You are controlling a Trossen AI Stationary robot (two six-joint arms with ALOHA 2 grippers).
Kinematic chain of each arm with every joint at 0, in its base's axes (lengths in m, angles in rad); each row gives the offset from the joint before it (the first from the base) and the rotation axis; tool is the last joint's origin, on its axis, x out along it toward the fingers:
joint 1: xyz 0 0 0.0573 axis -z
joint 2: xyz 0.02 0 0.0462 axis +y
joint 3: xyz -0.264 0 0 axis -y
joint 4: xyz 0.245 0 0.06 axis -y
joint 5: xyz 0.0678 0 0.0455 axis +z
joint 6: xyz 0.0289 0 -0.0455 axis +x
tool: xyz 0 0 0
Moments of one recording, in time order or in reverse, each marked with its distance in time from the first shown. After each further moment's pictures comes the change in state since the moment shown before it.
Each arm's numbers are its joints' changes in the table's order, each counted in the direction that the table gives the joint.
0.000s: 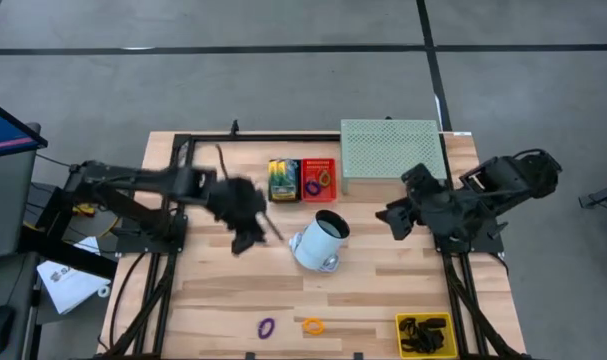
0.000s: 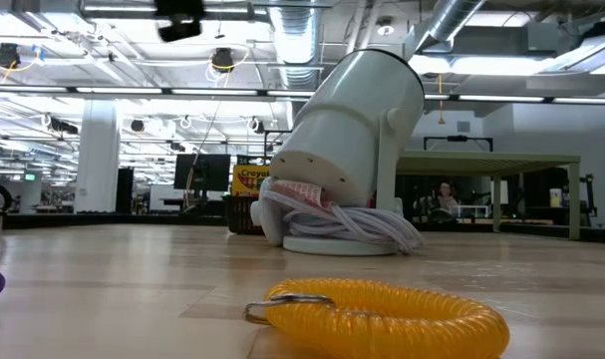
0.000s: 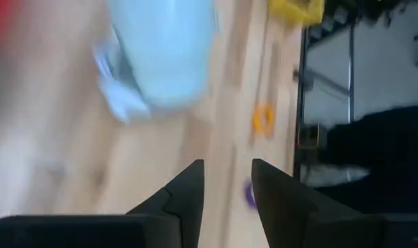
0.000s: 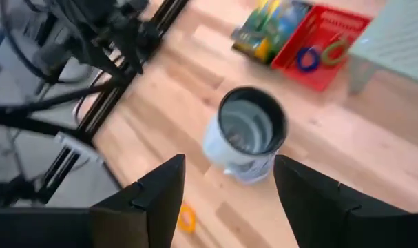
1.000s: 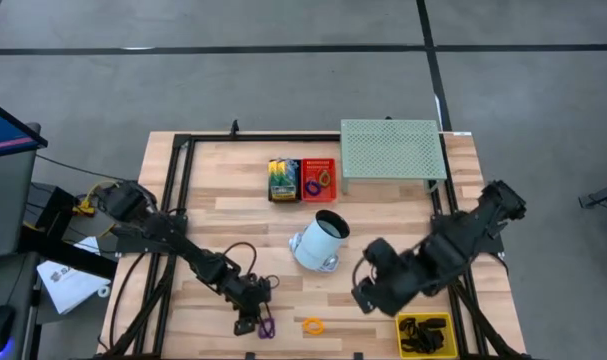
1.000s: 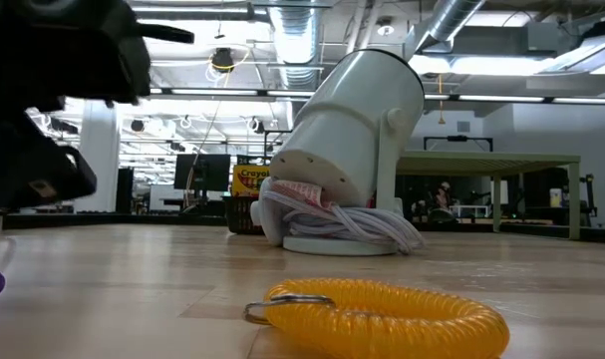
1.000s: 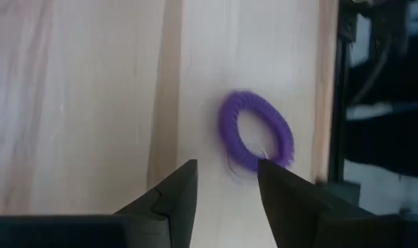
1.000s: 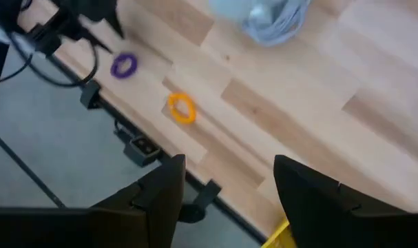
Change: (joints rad) left arm 0.480 0.466 -0.392 0.789 0.066 -0.332; right arm -0.165 0.326 -0.001 0.046 0.298 0.307
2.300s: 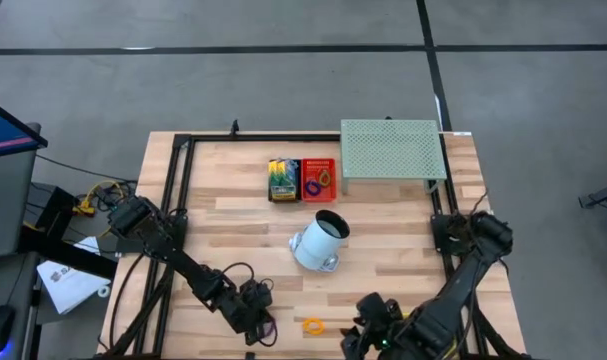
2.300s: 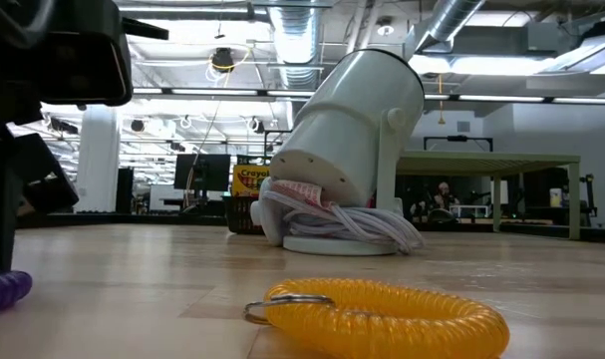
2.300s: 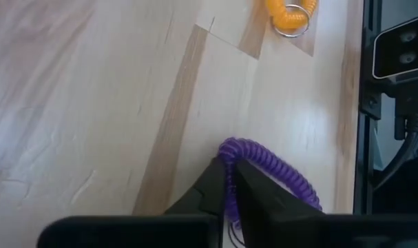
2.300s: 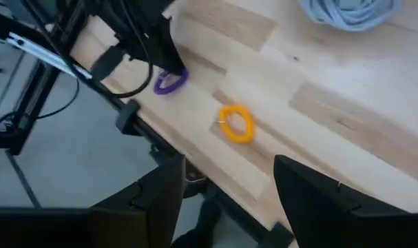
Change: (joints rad) left arm 0.138 0.143 0.009 0.097 0.354 -0.237; right arm -0.223 0.265 0.001 0.256 -0.379 0.219
